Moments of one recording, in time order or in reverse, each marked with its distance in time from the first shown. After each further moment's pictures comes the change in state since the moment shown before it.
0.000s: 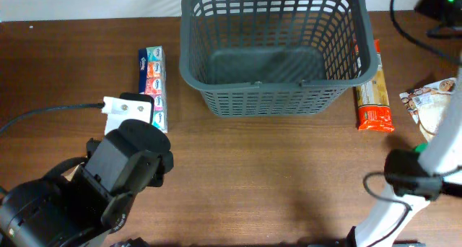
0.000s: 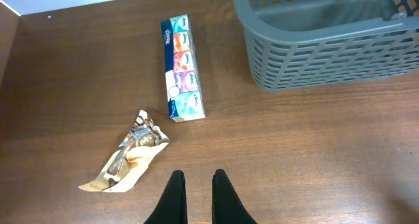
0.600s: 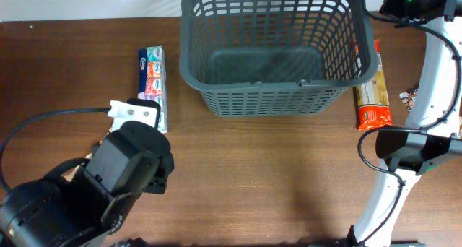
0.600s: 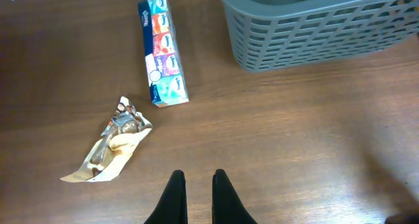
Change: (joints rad) left arm 0.000 0.000 0.000 -0.028 0.096 0.000; right arm 0.000 0.227 0.000 0.070 -0.180 -0.020
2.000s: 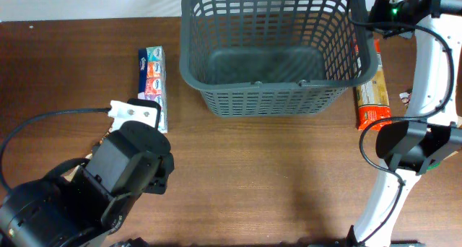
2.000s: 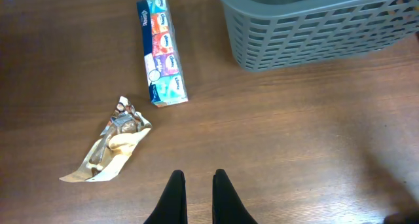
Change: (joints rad) left arm 0.000 0.000 0.000 0.000 0.003 0.000; right arm 0.000 0.000 -0.204 0.049 -0.120 -0.105
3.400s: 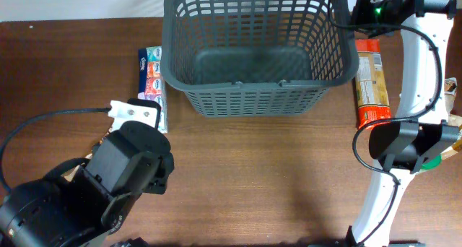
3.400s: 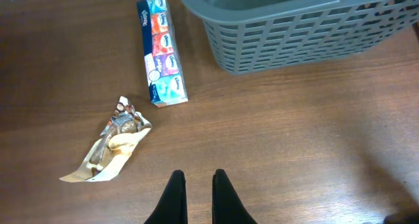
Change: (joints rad) left arm 0.000 0.000 0.000 0.000 0.000 0.000; right arm 0.069 0.000 0.000 -0.013 -0.085 -0.026
